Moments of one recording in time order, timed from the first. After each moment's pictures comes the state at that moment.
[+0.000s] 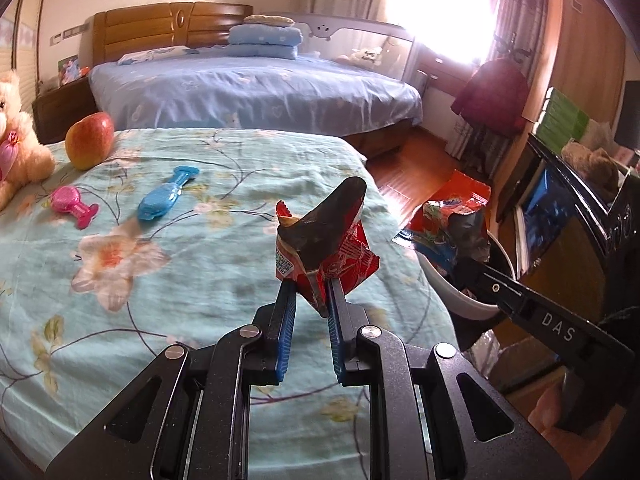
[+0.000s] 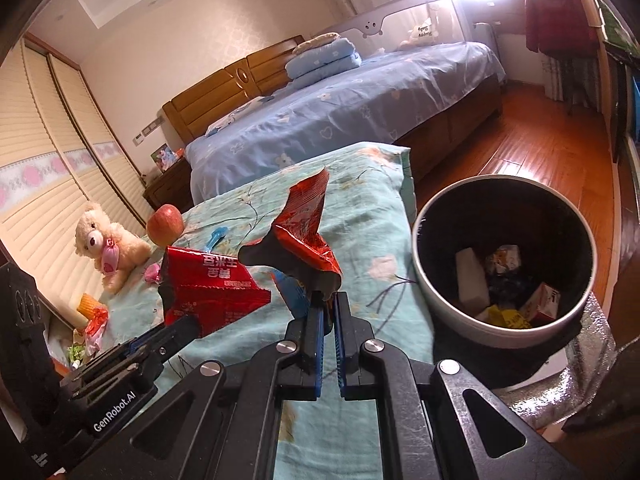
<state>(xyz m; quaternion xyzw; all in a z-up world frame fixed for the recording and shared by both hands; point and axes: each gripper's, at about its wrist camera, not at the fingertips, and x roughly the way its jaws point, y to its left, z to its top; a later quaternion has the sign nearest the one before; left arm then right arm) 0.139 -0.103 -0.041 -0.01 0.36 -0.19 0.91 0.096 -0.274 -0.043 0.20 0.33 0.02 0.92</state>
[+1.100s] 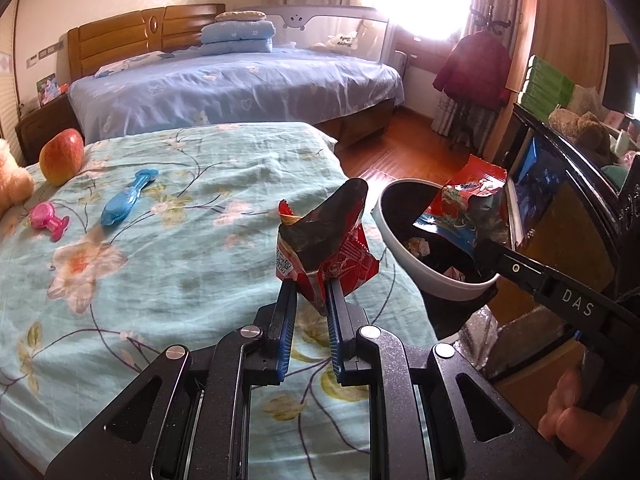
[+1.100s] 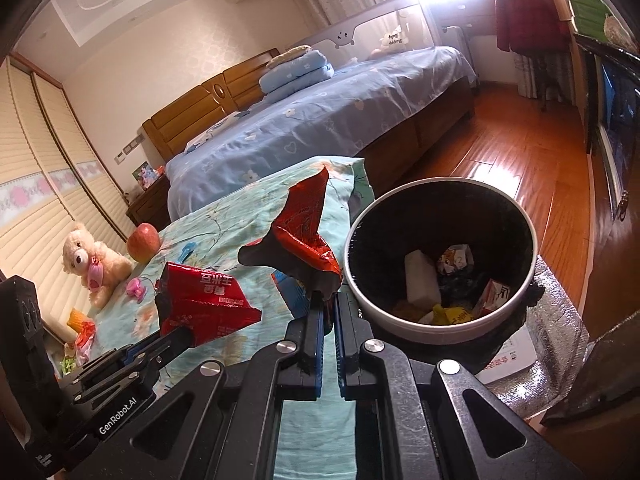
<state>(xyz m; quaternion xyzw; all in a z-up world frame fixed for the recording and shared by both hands) 0.129 -0.146 -0.047 0.03 0.37 -0.21 0.90 0.070 -0.320 -0.045 0.21 0.32 -0.02 0.92</state>
